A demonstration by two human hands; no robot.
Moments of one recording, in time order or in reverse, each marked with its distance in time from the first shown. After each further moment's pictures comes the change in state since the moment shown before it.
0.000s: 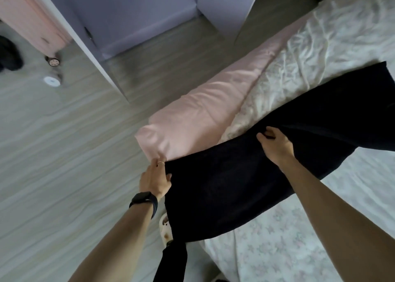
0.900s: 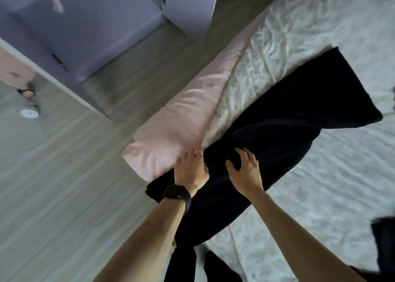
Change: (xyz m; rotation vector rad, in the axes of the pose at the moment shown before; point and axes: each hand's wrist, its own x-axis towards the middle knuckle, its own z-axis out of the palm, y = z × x) left_hand -0.022 0.135 -0.036 0.097 0.037 0.335; right_hand -0.093 0.024 0.057 -0.047 0.029 -0.101
